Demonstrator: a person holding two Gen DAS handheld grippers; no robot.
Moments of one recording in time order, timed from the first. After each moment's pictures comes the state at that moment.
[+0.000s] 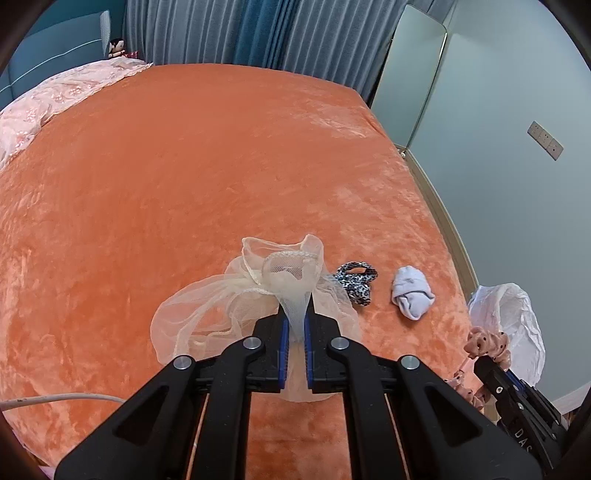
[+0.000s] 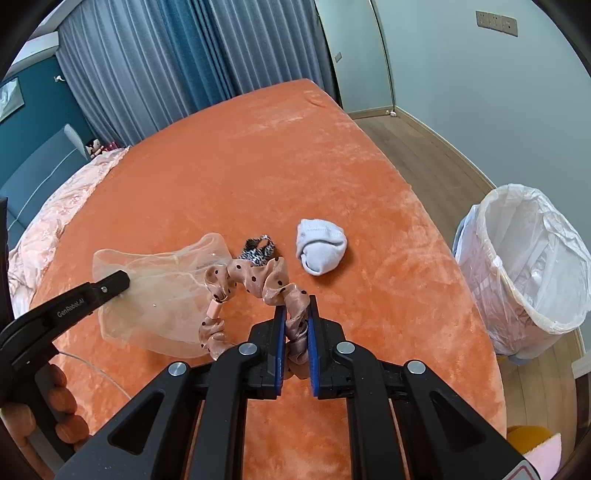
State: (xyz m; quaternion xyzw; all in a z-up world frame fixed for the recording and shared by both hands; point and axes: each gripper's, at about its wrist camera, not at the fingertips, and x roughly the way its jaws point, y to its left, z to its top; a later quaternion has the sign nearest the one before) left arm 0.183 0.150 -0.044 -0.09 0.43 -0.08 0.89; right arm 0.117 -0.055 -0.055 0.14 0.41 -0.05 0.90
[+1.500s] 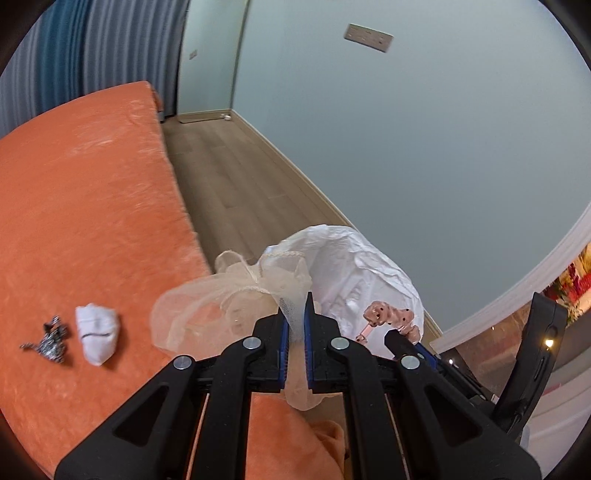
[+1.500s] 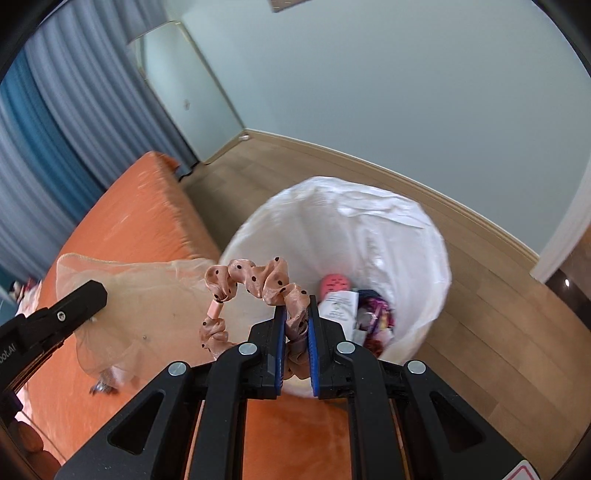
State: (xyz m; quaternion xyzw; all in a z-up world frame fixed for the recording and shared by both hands) left arm 0.153 -0.182 -0.011 0.02 0.43 -0.38 0.82; right arm 0.039 -0.321 -0.067 0.29 0.35 -0.29 0.84
